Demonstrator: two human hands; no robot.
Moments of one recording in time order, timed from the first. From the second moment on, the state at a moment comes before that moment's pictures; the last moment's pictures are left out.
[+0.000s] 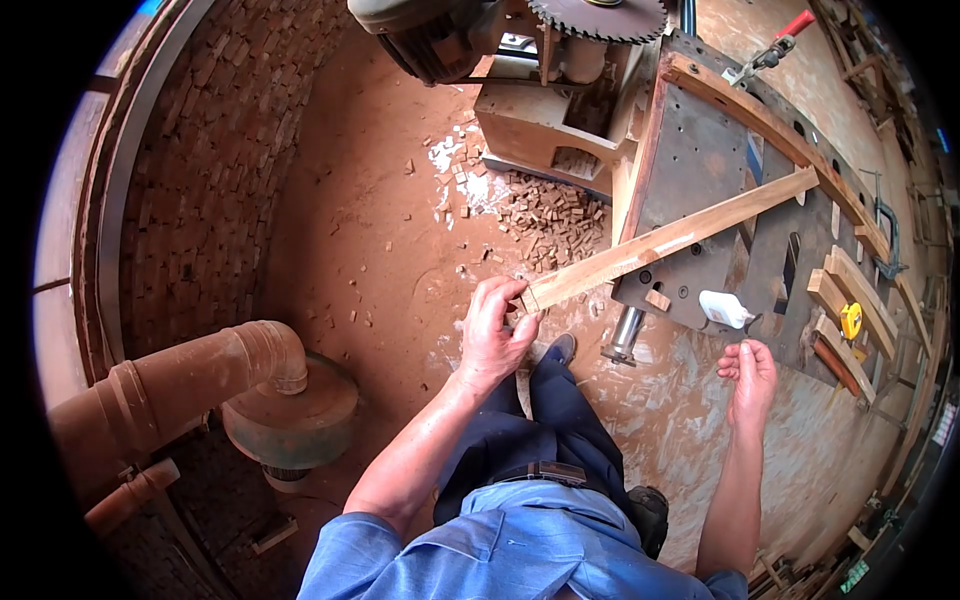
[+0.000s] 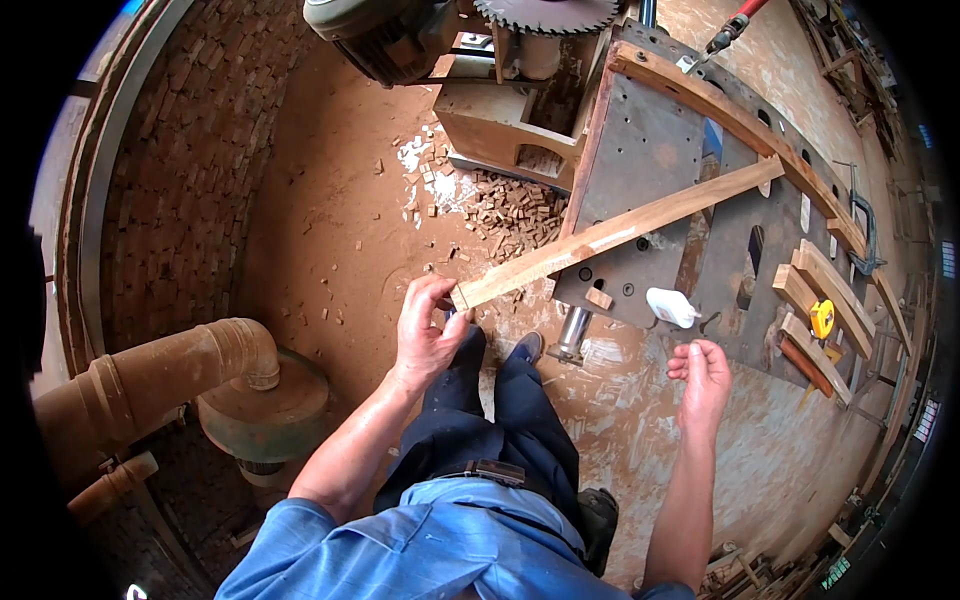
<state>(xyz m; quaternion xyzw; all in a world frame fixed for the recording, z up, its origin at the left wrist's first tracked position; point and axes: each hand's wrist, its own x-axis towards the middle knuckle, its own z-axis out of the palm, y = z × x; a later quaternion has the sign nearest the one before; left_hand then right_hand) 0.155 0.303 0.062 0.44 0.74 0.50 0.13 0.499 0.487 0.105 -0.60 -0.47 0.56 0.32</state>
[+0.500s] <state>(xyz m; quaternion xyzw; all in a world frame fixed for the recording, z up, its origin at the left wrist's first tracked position) 0.152 0.304 0.064 0.45 0.74 0.48 0.13 0.501 0.496 0.100 -0.59 -0.51 0.54 0.31</state>
